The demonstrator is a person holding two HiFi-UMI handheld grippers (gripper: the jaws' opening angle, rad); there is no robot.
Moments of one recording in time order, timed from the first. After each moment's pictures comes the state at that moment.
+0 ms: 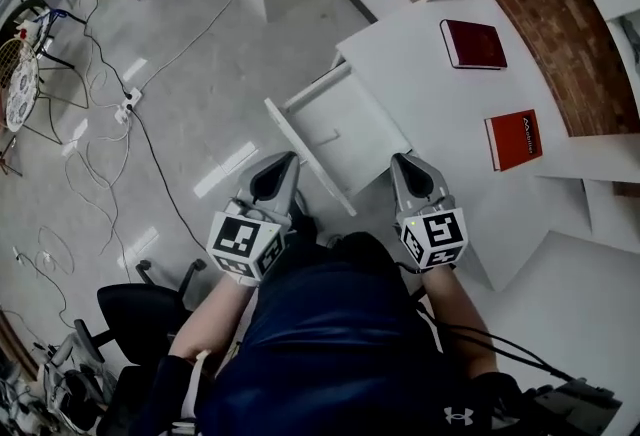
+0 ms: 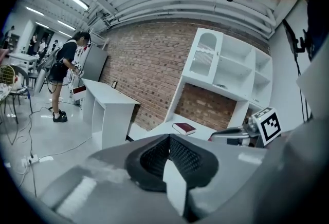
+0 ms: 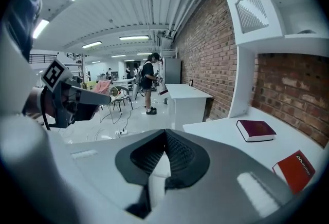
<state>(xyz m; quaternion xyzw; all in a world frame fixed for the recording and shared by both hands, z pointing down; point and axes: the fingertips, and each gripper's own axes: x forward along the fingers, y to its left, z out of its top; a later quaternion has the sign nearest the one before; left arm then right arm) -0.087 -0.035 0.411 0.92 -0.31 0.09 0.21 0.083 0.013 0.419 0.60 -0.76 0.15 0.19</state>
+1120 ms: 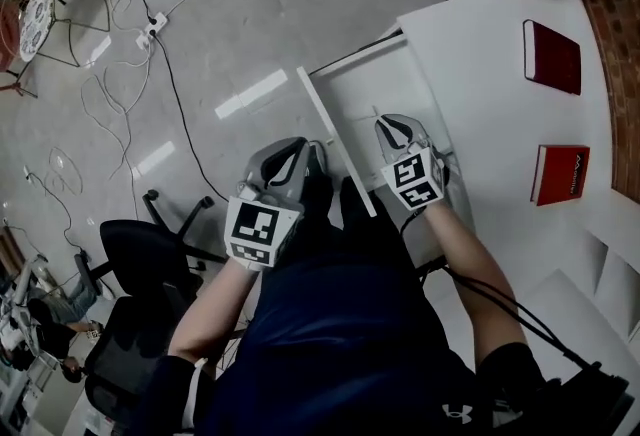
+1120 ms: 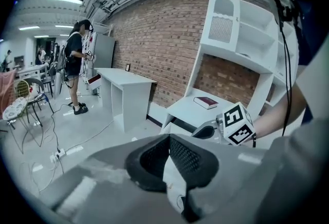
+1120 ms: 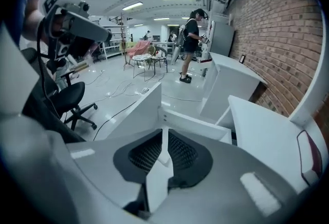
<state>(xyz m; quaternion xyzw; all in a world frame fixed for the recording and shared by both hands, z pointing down) -0.094 -0.076 0.518 0.87 -0.37 0.23 0.22 0.045 -0.080 0.638 0.36 -0.83 0.15 0.41</state>
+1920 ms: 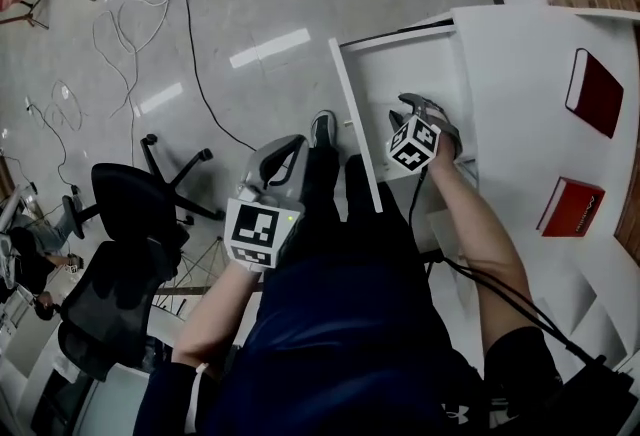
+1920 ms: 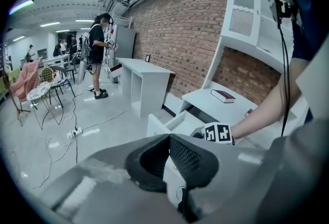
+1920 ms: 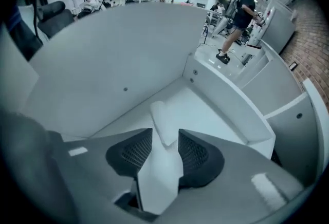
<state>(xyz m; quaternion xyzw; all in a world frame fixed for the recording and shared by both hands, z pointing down) -0.133 -0.043 0.560 0.81 -0.45 0.26 0.28 0.046 -0.063 0.796 0.16 -0.78 0.08 0.60</state>
